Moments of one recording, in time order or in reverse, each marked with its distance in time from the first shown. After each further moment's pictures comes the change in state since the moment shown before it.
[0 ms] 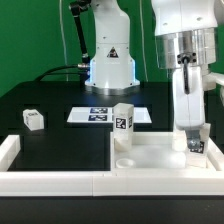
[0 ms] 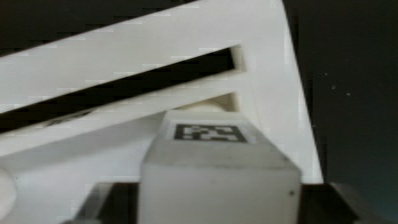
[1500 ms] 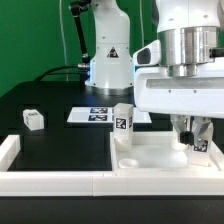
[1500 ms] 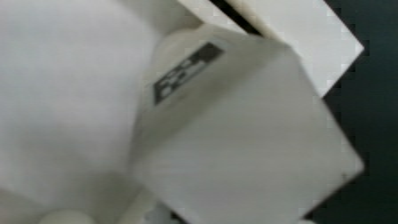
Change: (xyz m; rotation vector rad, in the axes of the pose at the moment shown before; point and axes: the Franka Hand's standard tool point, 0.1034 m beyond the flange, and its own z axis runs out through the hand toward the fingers) arm 0.007 -0.013 -0.001 0.053 0.083 -0.888
